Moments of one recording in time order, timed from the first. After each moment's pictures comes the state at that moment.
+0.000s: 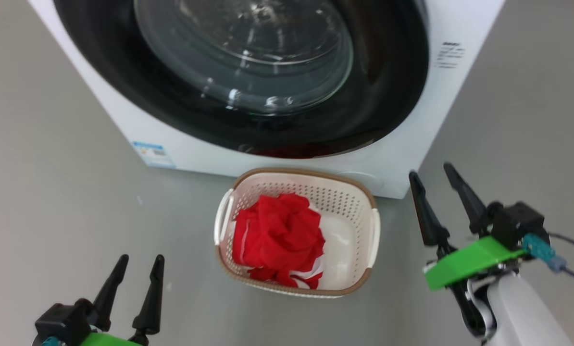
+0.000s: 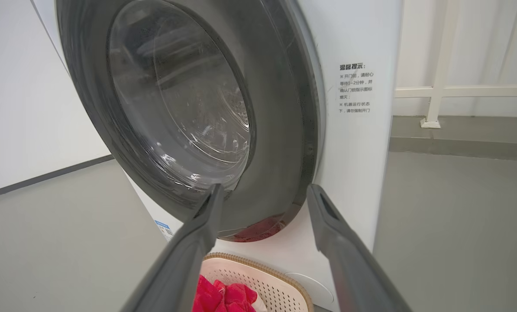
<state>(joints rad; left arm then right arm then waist) -0.09 0.18 -0.10 0.26 -0.45 -0.13 -0.25 -0.29 -0.06 0.10 0.35 0.33 0.13 -0.26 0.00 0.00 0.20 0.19</state>
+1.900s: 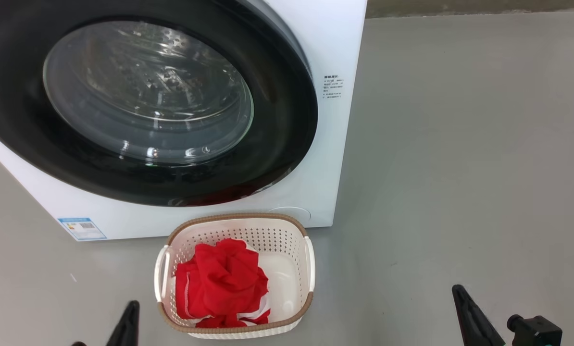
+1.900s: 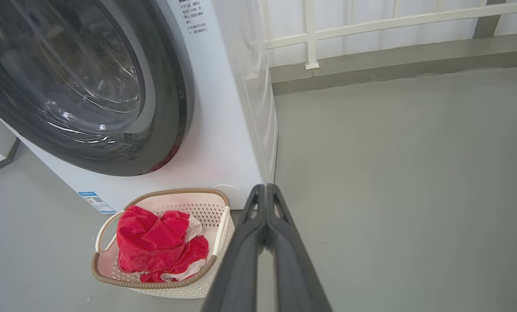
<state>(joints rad) 0.05 0.15 -0.03 0.28 -0.42 -0.12 -0.25 0.12 -0.03 0.00 0.28 0.32 0.13 -0.25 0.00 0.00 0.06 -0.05</state>
